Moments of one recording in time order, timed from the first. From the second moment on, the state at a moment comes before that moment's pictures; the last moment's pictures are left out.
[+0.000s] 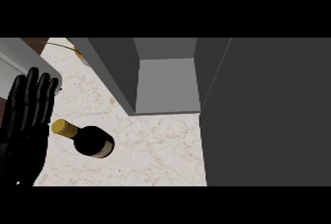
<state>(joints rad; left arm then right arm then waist) -0.02 0.09 -0.04 -2.10 0.01 -0.01 -0.01 0.03 -0.09 0.00 -2.10 0.01 -0.03 -0.02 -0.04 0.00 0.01</state>
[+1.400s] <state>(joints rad) 0.15 0.01 -0.59 -2.42 -0.07 0.20 0.34 0.12 -0.17 0.08 -2.40 -0.26 0.16 0.36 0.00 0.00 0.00</state>
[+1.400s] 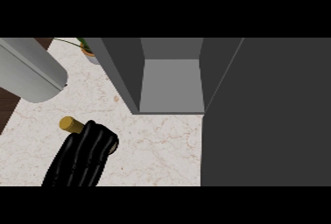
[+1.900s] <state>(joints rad) 0.12 0.03 -0.58 -2.46 -0.09 0.29 0.48 0.04 -0.17 0.07 -2.40 -0.26 0.13 0.43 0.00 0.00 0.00</state>
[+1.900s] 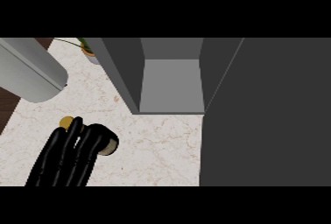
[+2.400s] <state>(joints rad) 0.08 0.08 -0.38 -2.48 -0.03 0.28 0.55 0.02 -0.17 0.05 -2.41 -0.25 0.11 0.46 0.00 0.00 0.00</state>
